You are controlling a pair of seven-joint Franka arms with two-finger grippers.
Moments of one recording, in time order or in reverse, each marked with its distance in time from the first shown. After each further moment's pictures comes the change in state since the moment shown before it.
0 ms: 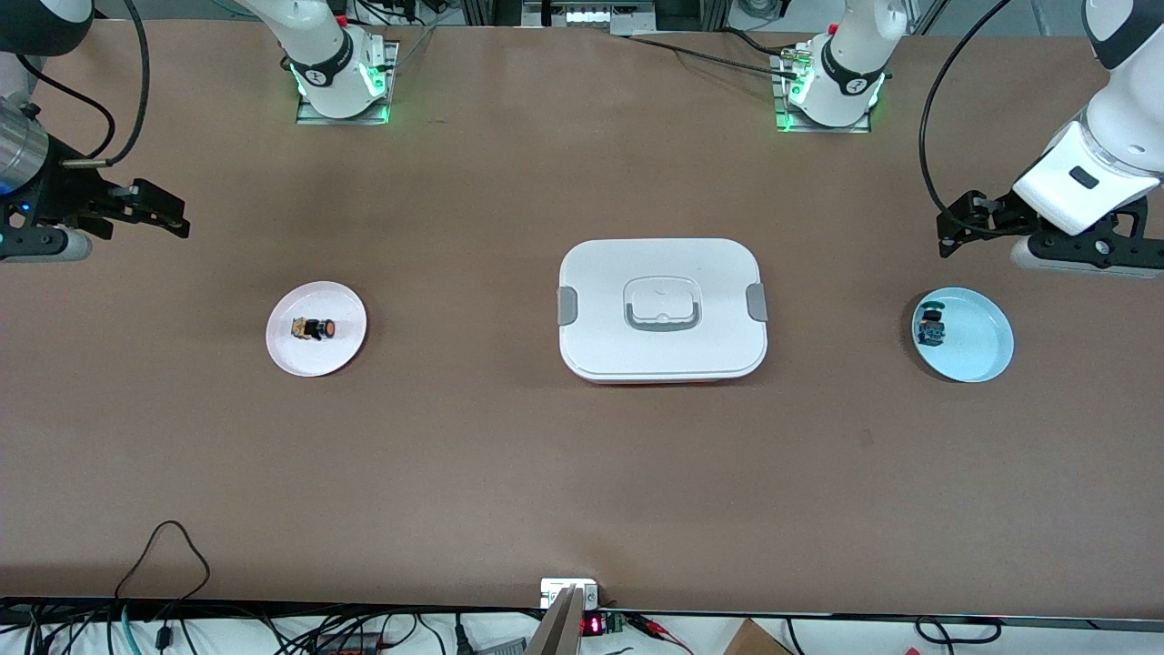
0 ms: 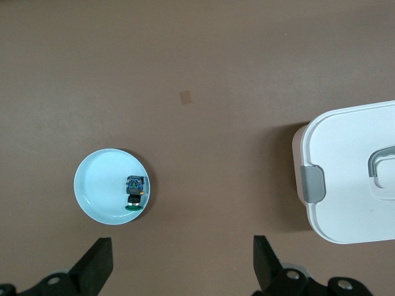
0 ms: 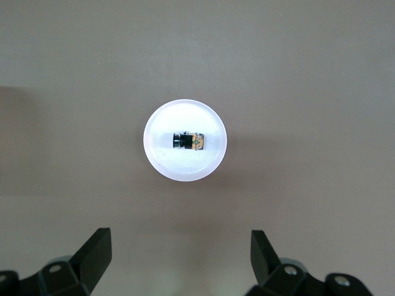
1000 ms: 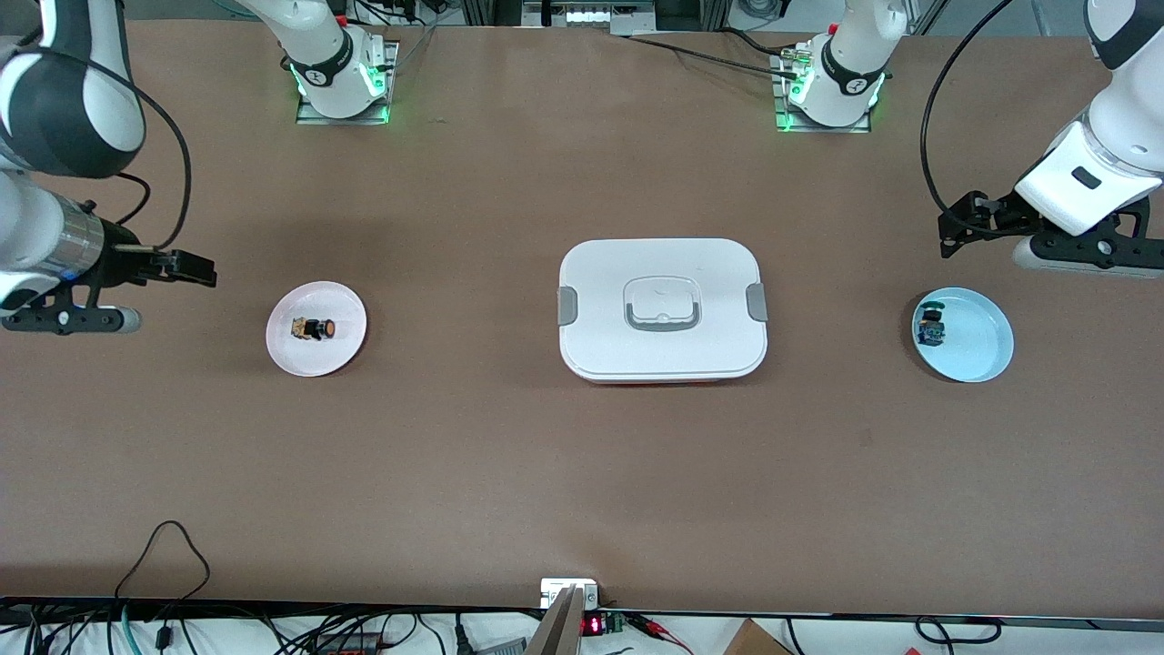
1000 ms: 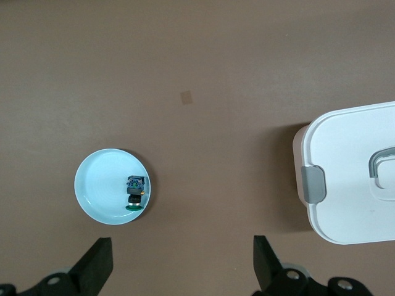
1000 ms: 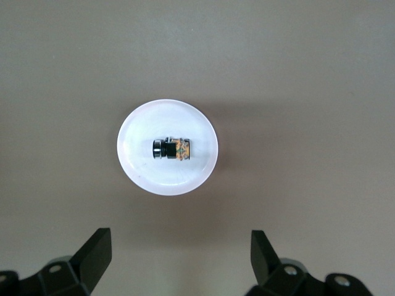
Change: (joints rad) left arm 0.000 0.000 0.002 0.001 0.000 0.000 0.000; right arm -0.027 0.167 -0.007 -0.027 0.001 0.113 -0.001
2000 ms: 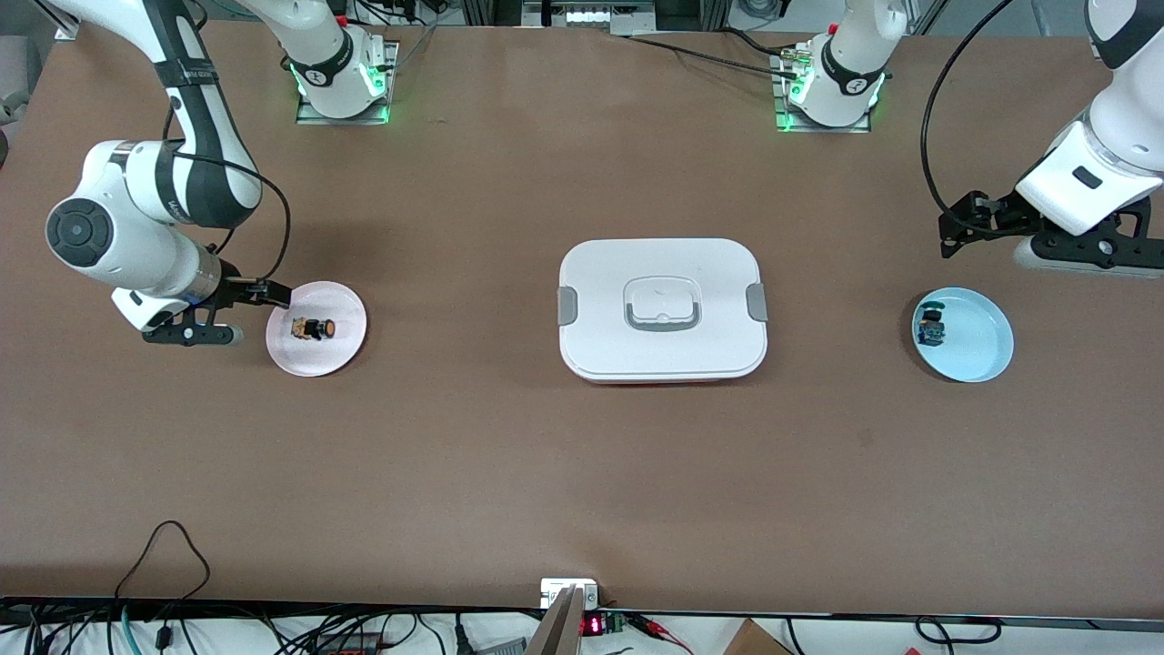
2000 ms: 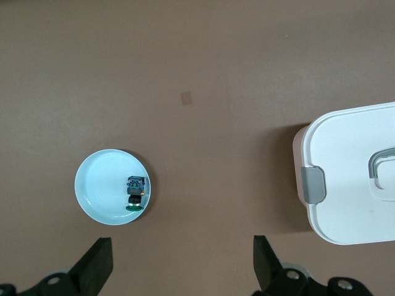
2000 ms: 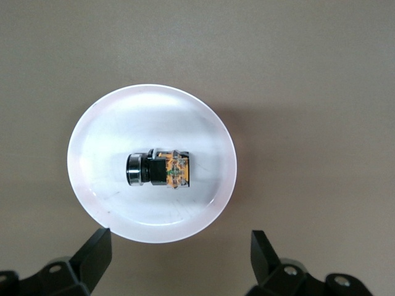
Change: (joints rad) left arm 0.000 0.000 0.000 0.002 0.000 0.000 0.000; right arm 0.008 0.023 0.009 -0.430 0.001 0.491 0.019
